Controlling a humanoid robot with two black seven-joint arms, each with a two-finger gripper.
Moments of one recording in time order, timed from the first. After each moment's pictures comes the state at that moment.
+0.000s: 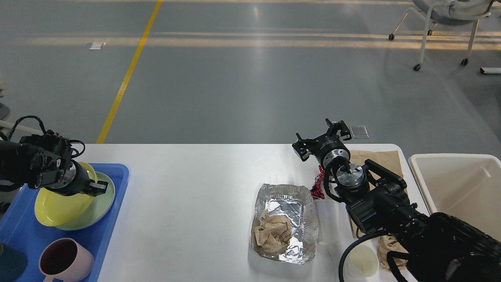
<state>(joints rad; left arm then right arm) -1.42 0.38 1.37 -0.84 0.36 -0.32 -0.18 0.82 0.08 0.65 0.32 0.57 0.16 0.14</state>
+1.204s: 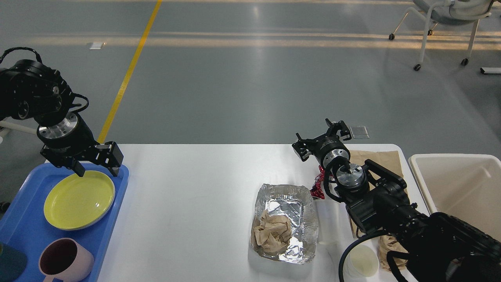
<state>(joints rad) -1.87 0.39 1.36 -0.99 0.30 -0.91 -0.20 0.82 0.08 0.65 0.32 0.57 0.16 0.14</state>
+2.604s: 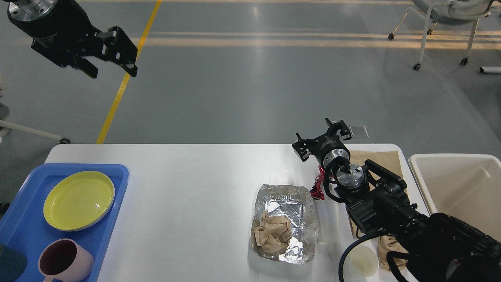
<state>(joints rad) -2.28 0.39 1.34 -0.94 0.20 -0.96 -0.22 0.82 0.08 0.65 0.32 0.57 0.16 0.14</state>
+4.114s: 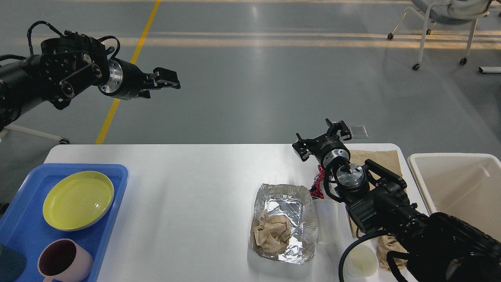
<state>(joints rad) -1.53 0.30 0.86 -0.49 0.18 -0.31 -0.21 0.82 0.08 0.65 0.32 0.57 0.16 0.14</state>
